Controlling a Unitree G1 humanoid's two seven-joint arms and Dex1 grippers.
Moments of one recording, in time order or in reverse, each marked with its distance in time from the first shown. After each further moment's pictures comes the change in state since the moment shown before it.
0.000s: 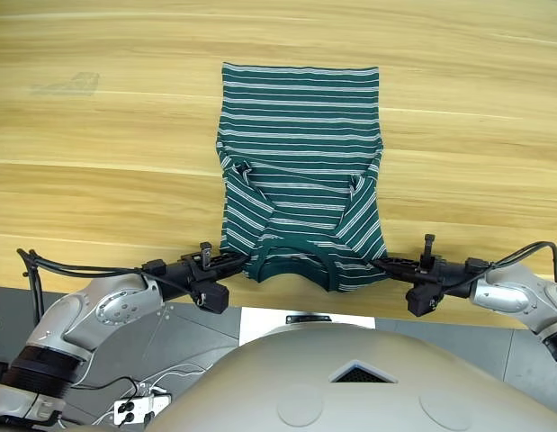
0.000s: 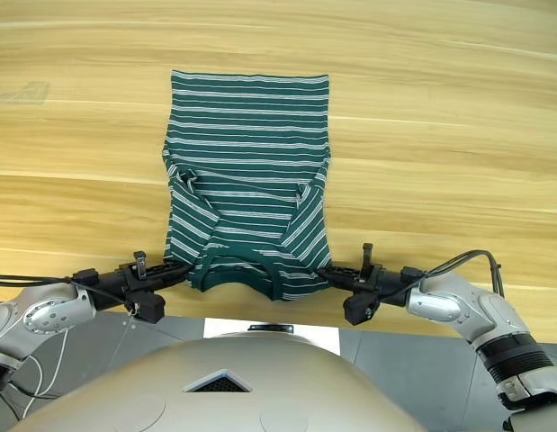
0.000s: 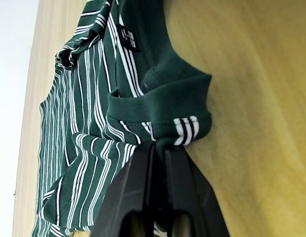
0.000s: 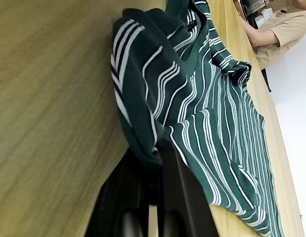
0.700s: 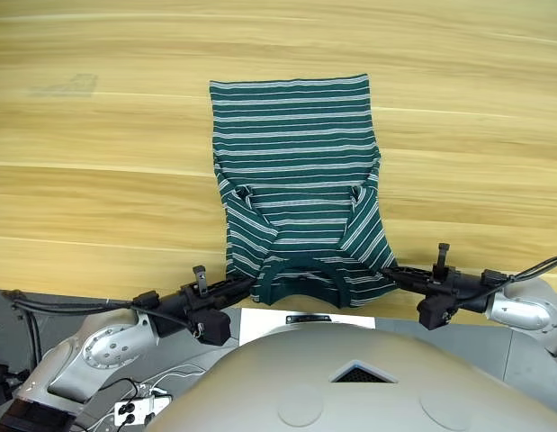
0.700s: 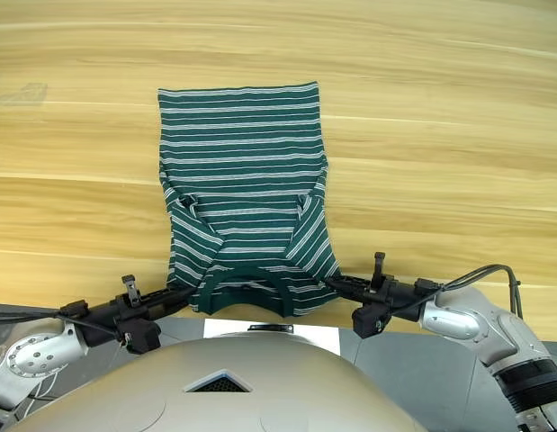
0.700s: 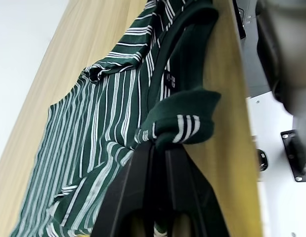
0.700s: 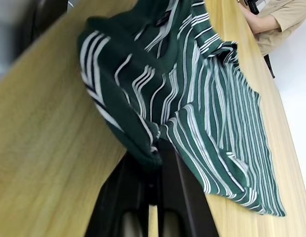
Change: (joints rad) left arm 0.349 -0.018 0.145 -0.269 -0.196 0.069 -0.042; right arm 0.207 -0.074 -0.129 -0.203 0.129 0.077 0.085
